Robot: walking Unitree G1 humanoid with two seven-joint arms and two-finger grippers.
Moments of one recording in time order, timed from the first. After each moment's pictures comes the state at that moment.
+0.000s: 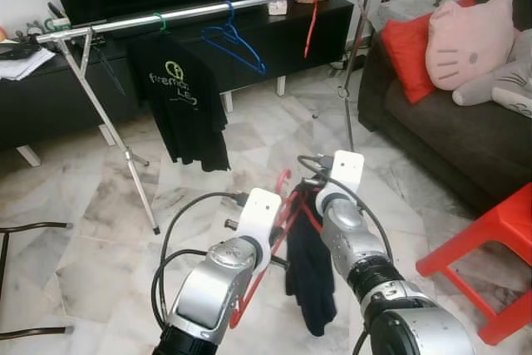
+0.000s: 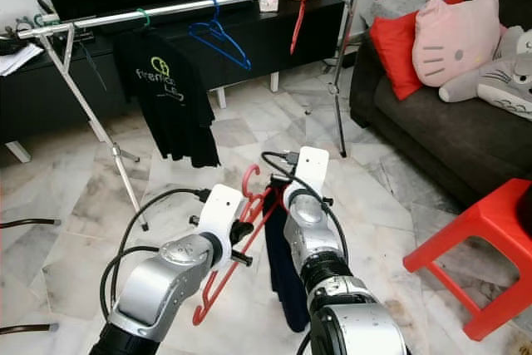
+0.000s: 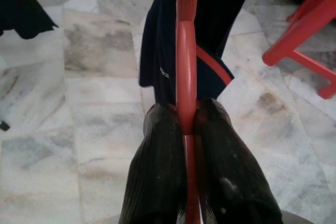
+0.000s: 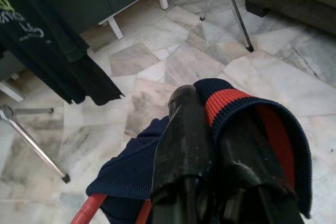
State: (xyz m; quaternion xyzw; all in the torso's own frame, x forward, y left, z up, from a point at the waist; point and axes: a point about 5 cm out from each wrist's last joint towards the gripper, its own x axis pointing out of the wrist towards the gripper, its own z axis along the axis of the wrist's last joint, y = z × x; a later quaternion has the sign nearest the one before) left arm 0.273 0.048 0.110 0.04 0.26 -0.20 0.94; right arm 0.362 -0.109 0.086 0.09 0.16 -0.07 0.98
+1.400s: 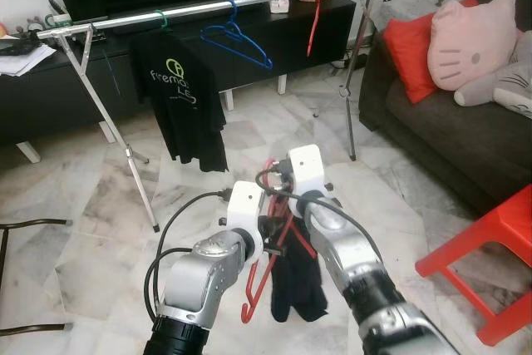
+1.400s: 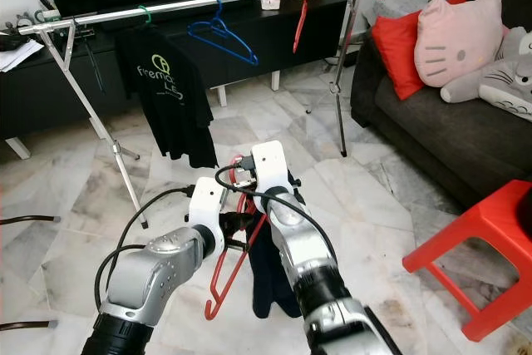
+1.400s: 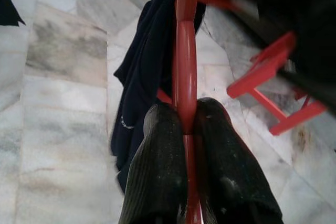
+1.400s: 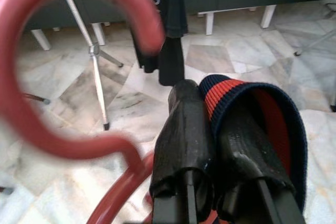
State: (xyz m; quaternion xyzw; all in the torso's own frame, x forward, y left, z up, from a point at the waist) left arm 0.288 0.056 0.115 -0.08 0.24 -0.21 0.94; right arm 0.336 -0.060 0.100 -0.03 0.12 0.17 0.98
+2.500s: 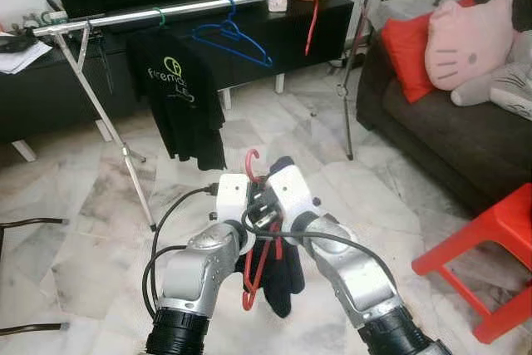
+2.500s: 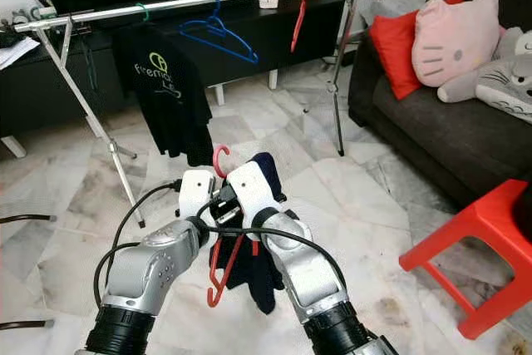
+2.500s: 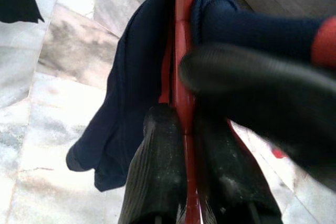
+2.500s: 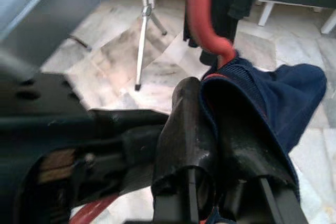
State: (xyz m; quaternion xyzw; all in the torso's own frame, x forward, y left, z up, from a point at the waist) left arm 0.299 0.066 0.111 -0.11 0.23 -0.17 0.95; right arm 0.297 -0.048 0.110 -0.12 0.15 0.31 0.93
